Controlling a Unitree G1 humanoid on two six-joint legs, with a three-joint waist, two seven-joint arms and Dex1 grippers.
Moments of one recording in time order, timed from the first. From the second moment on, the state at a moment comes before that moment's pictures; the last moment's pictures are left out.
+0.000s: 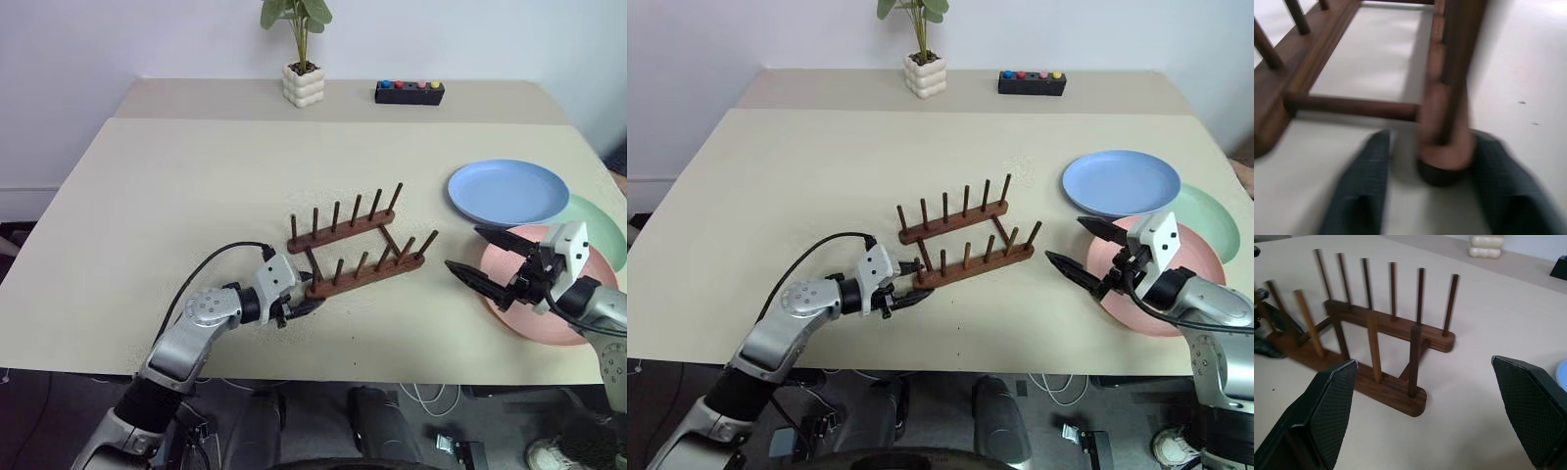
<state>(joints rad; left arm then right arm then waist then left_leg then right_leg) -0.22 0.45 -0.29 -0.15 -0.16 0.31 -0.78 0.03 -0.73 -0.39 -0.20 0.57 0.29 0.93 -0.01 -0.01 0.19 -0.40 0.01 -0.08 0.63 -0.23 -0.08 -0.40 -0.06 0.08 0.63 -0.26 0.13</state>
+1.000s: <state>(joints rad) -0.90 0.25 -0.31 0.99 -0.07 -0.30 -1.28 0.07 -0.70 -0.42 -0.20 0.52 0.23 0.81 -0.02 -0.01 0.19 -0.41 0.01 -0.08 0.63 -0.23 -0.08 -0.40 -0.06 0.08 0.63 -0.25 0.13</state>
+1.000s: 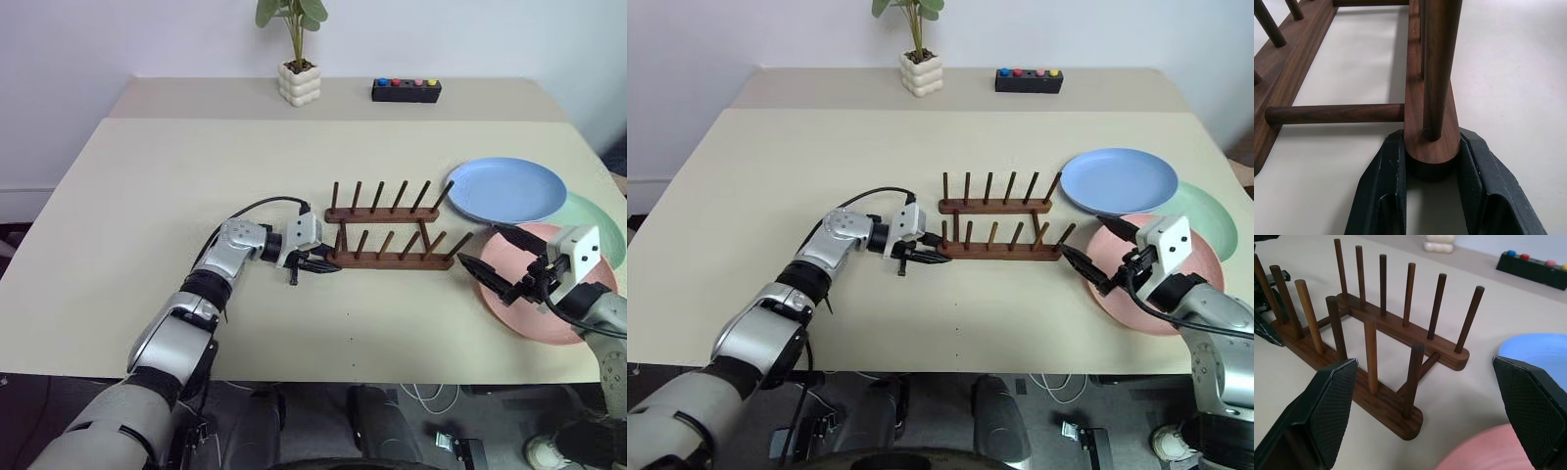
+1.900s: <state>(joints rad) -0.35 0.40 -0.27 0.03 -0.15 0.19 -1.12 0.22 -0.84 -0.33 -0.45 0.50 0.42 0.88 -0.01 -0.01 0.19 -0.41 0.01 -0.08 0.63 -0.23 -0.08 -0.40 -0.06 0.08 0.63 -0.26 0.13</state>
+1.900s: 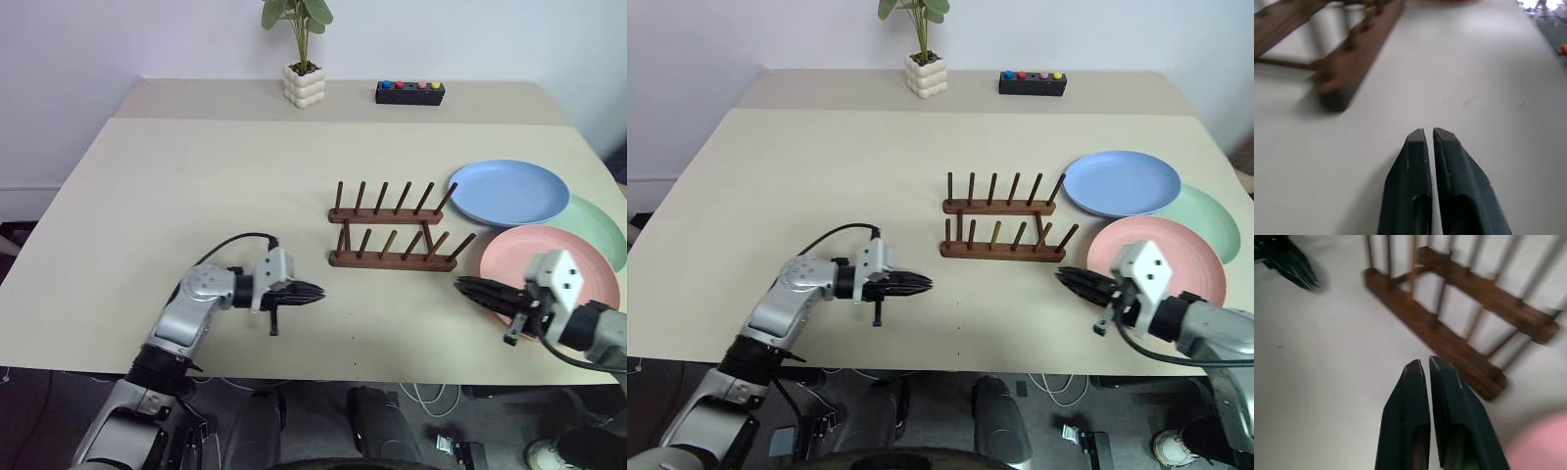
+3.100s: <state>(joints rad) -0.49 0.21 -0.29 0.22 -0.01 0.21 -0.64 -0.17 -0.70 0.01 -0.01 0.02 0.23 0.62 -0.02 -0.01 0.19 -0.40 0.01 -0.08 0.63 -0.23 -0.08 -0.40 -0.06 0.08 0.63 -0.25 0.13</state>
